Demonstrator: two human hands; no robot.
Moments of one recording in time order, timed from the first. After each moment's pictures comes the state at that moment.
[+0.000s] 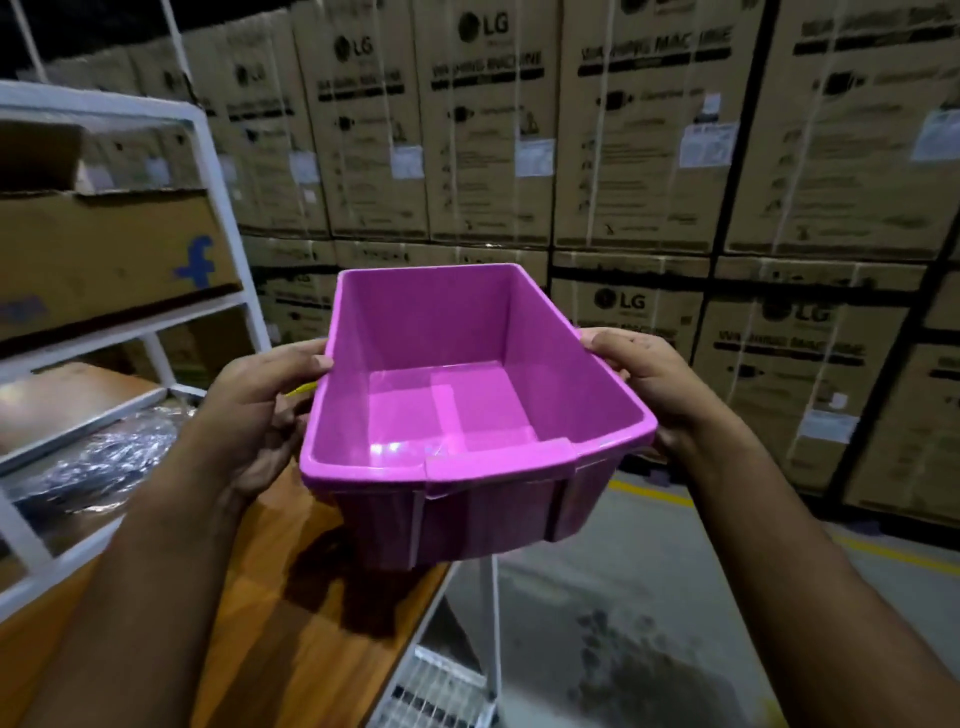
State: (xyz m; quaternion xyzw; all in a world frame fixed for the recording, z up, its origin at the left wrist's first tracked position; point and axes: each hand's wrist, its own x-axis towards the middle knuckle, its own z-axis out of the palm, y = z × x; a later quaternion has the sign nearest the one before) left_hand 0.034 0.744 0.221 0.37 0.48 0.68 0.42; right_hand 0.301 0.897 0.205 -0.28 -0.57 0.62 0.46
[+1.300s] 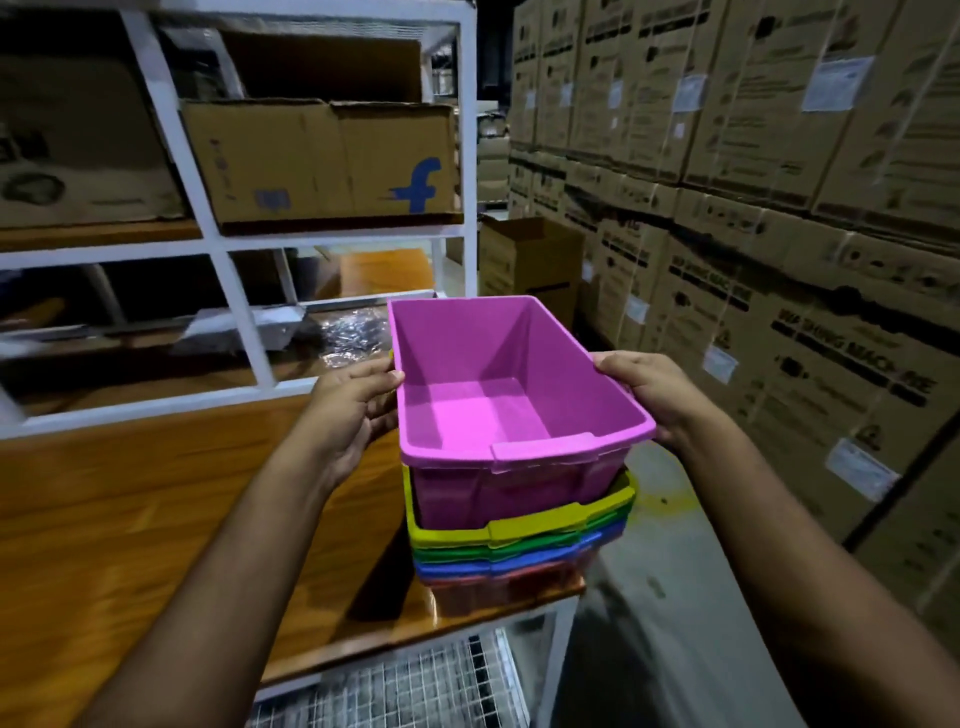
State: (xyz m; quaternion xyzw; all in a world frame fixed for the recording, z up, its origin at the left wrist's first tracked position) left_hand 0.010 0.928 0.124 0.06 0.62 0.78 0.11; right_hand 0.075 1.234 0.124 -0.13 -0.67 0.72 0.09
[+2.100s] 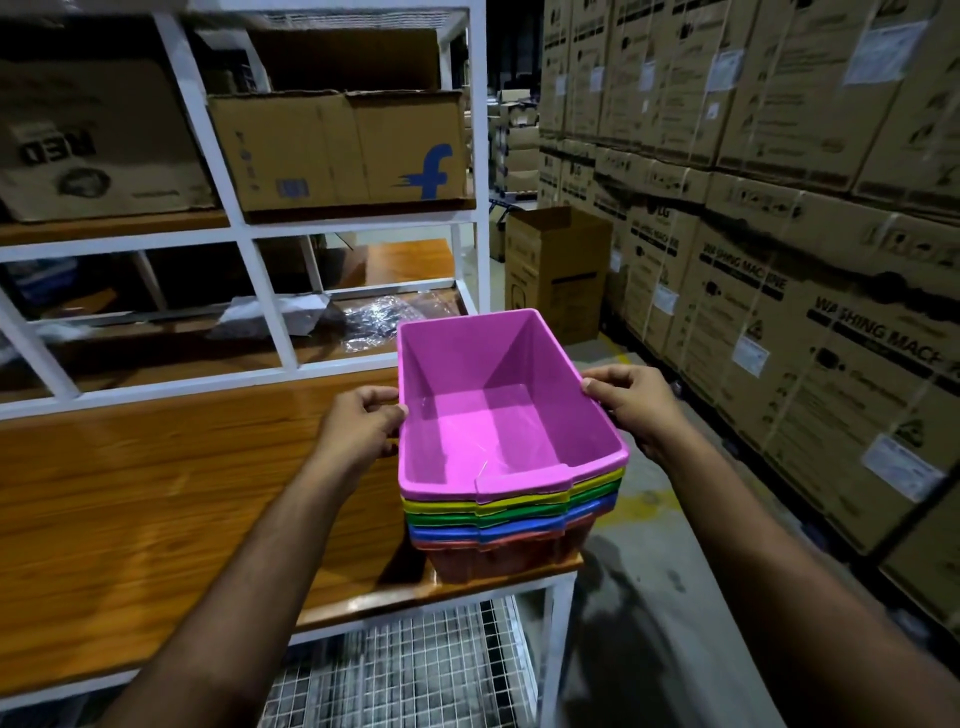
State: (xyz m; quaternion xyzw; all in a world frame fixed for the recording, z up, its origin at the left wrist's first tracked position) left_hand 0.038 0.934 0.083 -0.01 0.79 0.62 0.03; right_hand 0.081 1.236 0.076 -0.15 -0.77 0.61 0.13
